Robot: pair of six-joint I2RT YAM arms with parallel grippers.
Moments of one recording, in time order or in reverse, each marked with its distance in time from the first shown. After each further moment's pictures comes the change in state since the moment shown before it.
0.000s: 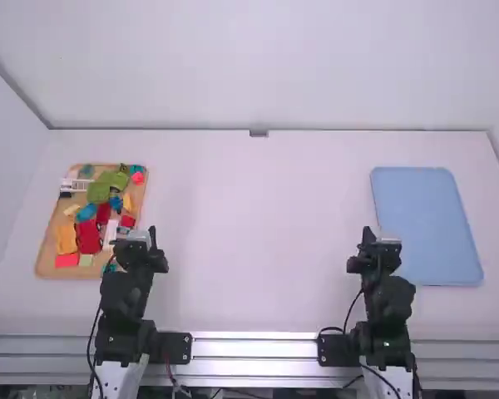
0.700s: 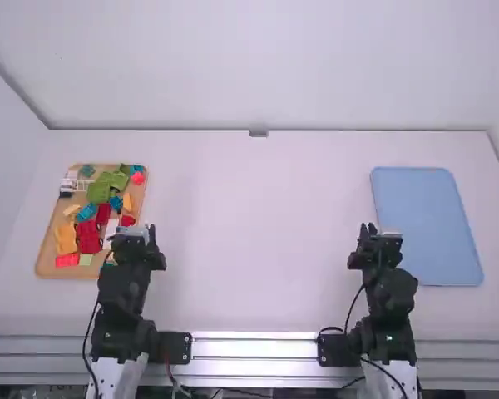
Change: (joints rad) left arm -0.001 0.122 0.084 -0.012 -0.046 0.000; right arm -0.001 0.170 0.081 0.058 -0.010 -0.006
